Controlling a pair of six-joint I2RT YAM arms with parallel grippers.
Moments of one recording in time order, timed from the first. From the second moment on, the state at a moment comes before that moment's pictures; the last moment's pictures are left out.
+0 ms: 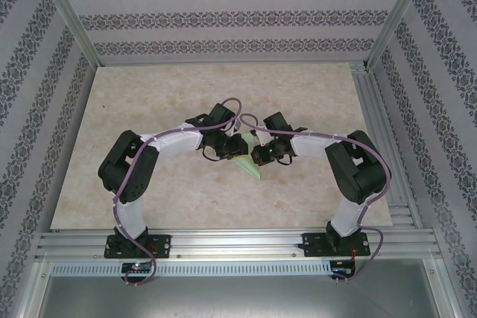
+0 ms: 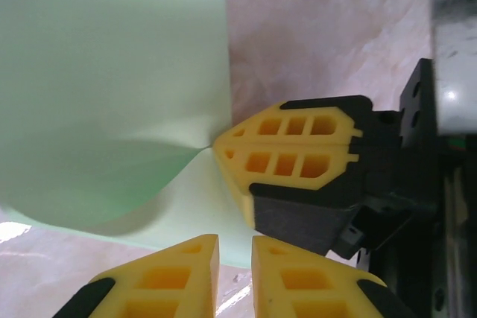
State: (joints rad) left arm -0.64 1.86 1.20 -0.37 0.52 -0.80; right arm 0.51 1.78 0.92 -0.27 -0.38 0.10
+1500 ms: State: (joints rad) left arm -0.67 1.96 1.16 -0.32 0.46 -0.82; right arm 0.50 1.79 0.94 -0.30 -0.40 0.11
